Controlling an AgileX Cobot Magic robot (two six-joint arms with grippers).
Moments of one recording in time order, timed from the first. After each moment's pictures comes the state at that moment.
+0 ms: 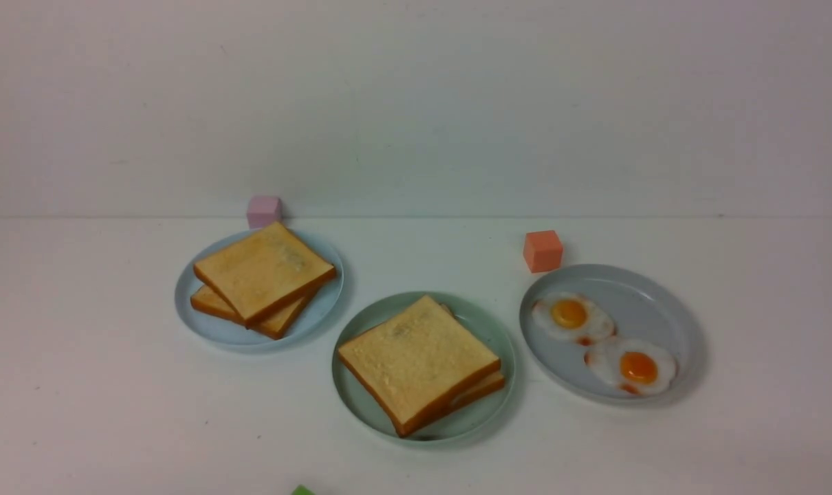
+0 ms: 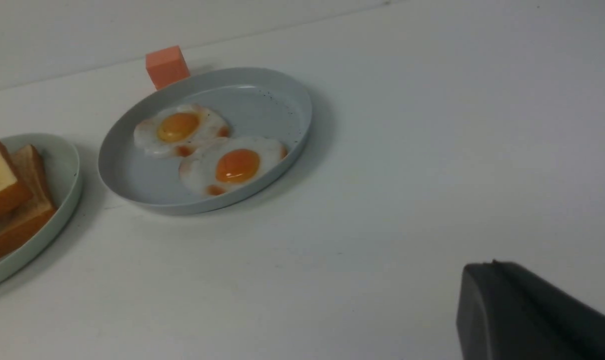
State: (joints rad) right arm 0.00 -0.01 0.02 -0.06 0.40 0.24; left arm -0.72 0.04 -0.08 -0.11 0.27 -0.17
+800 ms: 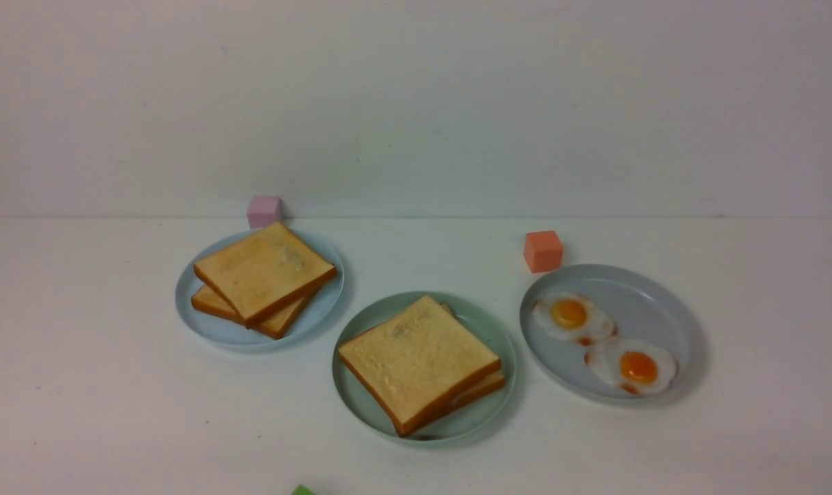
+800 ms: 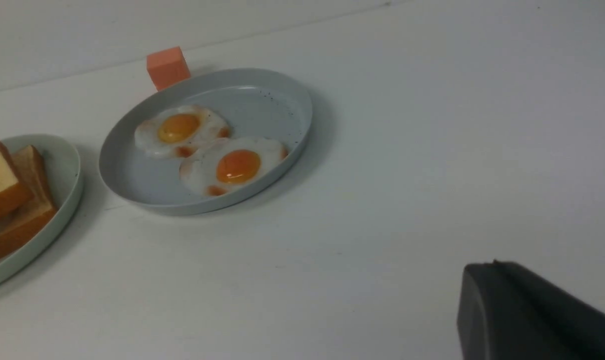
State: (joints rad) right arm 0.00 -0.01 0.02 -0.05 0.40 0.24; left arm -0.09 -0.01 0.03 -0.02 0.39 -0.32
